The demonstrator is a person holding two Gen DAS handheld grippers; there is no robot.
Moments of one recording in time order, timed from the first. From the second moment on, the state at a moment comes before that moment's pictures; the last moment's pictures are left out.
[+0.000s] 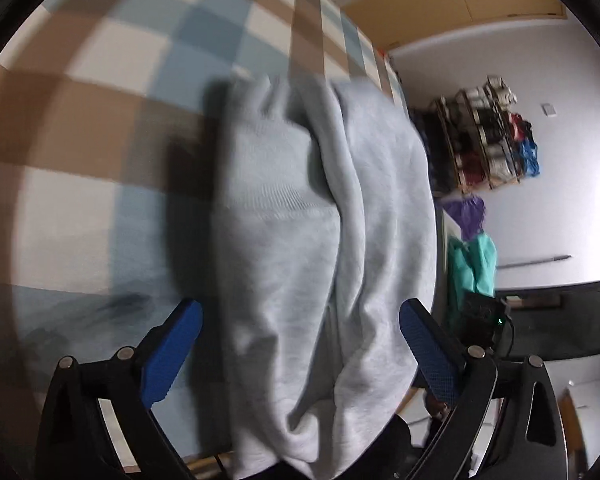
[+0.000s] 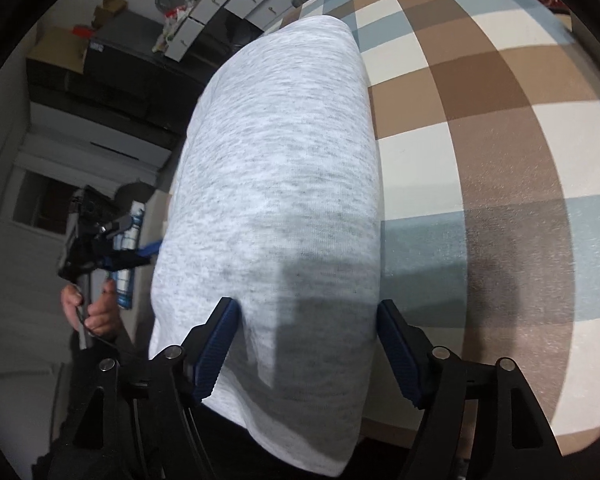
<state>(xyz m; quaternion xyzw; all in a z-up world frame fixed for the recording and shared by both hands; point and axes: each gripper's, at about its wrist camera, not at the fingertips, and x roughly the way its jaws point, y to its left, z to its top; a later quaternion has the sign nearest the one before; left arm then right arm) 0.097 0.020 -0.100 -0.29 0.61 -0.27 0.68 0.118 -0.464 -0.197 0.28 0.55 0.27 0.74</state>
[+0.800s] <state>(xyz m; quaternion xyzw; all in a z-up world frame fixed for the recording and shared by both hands) 0.119 0.004 -0.096 -0.24 0.70 -0.27 0.62 0.151 -0.479 -0.214 0.31 0.54 0.35 0.70</state>
